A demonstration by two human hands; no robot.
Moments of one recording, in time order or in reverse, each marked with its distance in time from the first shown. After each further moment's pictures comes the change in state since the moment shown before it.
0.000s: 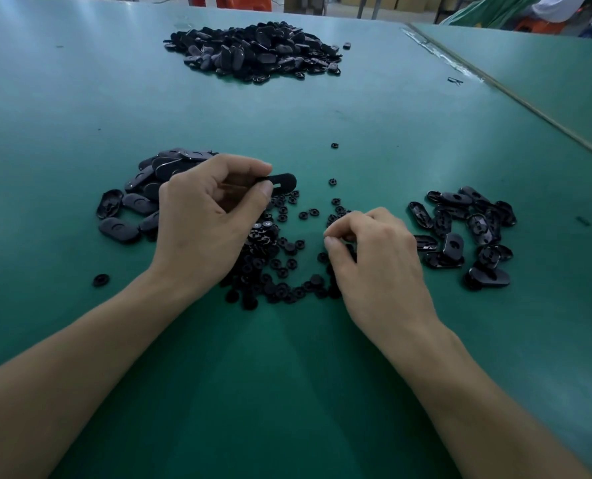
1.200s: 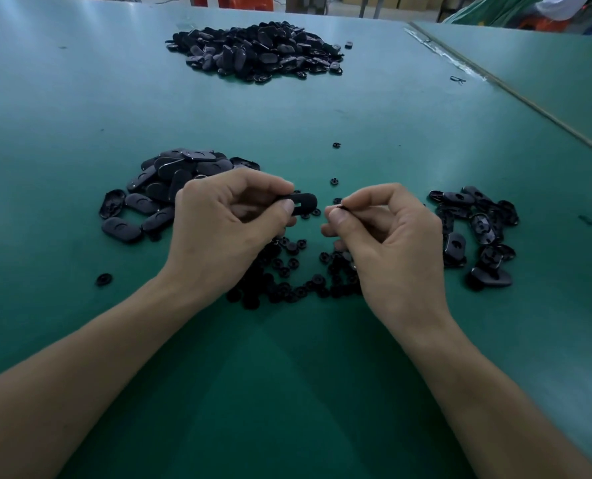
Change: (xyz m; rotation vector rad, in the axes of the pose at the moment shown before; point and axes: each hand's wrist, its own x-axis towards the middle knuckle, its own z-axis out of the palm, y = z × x) left_hand -0.008 0.004 0.007 -0.196 -0.116 -0.071; right_hand 0.004 -0.005 -0.006 0.740 0.121 0.033
